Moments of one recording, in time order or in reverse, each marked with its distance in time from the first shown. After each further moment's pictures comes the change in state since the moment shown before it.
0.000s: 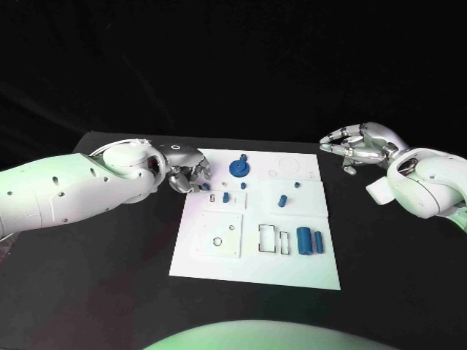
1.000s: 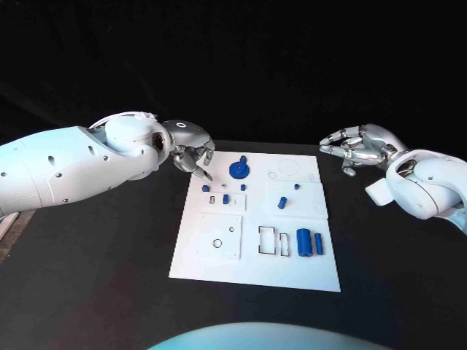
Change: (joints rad) left arm 0.080 0.029 0.053 0.007 -0.102 0.126 -0.013; left_hand 0.021 0.128 -0.581 0.004 0.000 -0.056 -0.074 0.436 0.161 0.092 -0.068 0.086 0.078 0.004 -0.040 -0.004 0.000 0.000 -0.013 -0.034 -0.040 -0.030; right arm -0.002 0.005 0.000 -0.011 0.001 0.000 0.000; right_hand 0.000 0.000 -0.003 0.003 0.000 0.000 0.000 0.000 0.000 0.000 0.000 0.000 0.000 0.000 0.000 0.000 0.000 0.000 0.000 0.000 0.000 0.000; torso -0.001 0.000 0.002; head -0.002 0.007
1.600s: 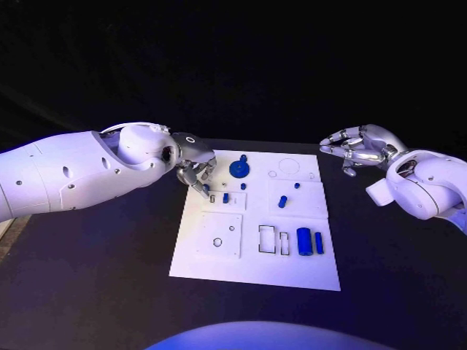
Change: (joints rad) left arm 0.003 0.028 -0.063 0.011 -0.137 0.073 0.000; left_hand -0.019 0.010 -0.049 0.001 0.000 0.053 -0.009 -0.006 0.025 0.003 -0.004 -0.006 0.008 -0.004 -0.003 0.000 0.000 0.000 -0.004 -0.004 -0.004 -0.002; right arm -0.004 0.000 0.000 -0.001 0.000 0.001 0.000; right_hand 0.000 0.000 0.000 0.000 0.000 0.000 0.000 0.000 0.000 0.000 0.000 0.000 0.000 0.000 0.000 0.000 0.000 0.000 0.000 0.000 0.000 0.000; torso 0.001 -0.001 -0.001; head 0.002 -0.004
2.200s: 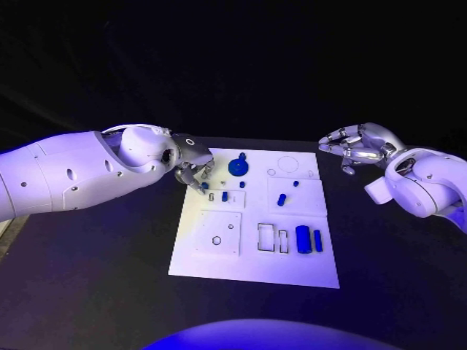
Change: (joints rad) left arm 0.000 0.013 -0.016 -0.024 -0.049 0.001 -0.002; left_hand 0.083 0.041 0.070 -0.003 0.000 -0.058 0.008 -0.162 -0.022 -0.013 0.006 -0.035 -0.023 0.000 0.000 0.000 0.000 0.000 -0.007 0.000 -0.011 -0.007; right arm -0.002 0.001 0.000 0.001 0.000 0.001 0.001; right_hand 0.000 0.000 0.000 0.000 0.000 0.000 0.000 0.000 0.000 0.000 0.000 0.000 0.000 0.000 0.000 0.000 0.000 0.000 0.000 0.000 0.000 0.000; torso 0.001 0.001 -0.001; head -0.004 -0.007
